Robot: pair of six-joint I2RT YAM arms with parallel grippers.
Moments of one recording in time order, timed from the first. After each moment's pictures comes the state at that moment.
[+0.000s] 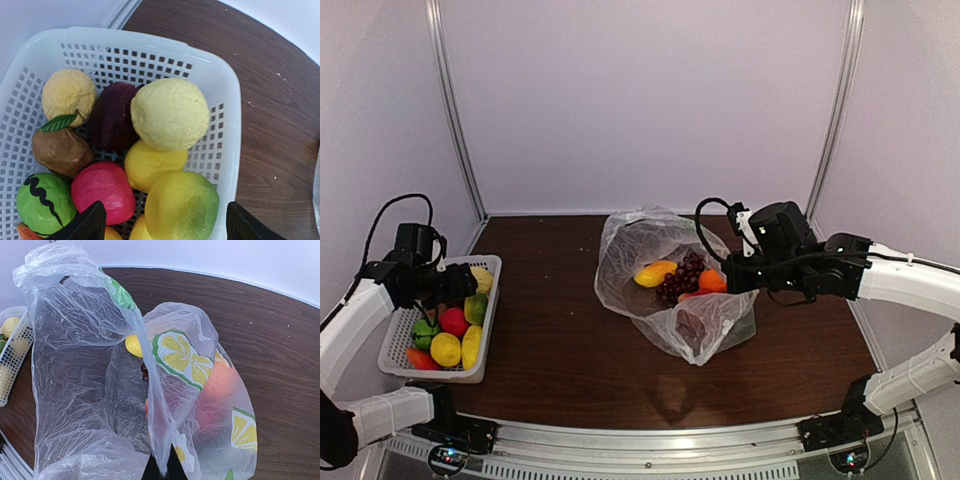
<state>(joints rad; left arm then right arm) -0.02 0.92 0.74 -0.69 -0.07 -0.35 0.89 1.23 1.04 -0.48 0.32 0.44</state>
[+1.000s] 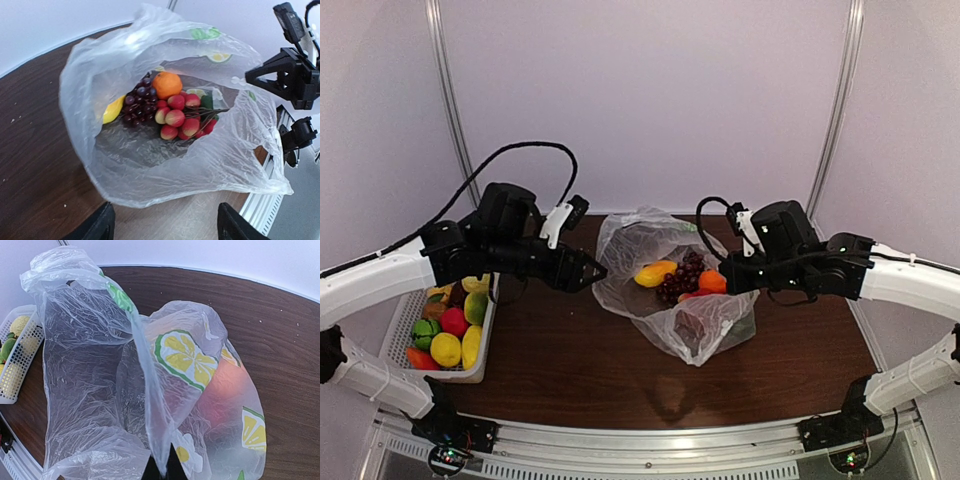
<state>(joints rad) -0.80 1.23 1.07 -0.44 0.19 -0.25 0.89 1.23 1.04 -0.47 0.27 0.46</state>
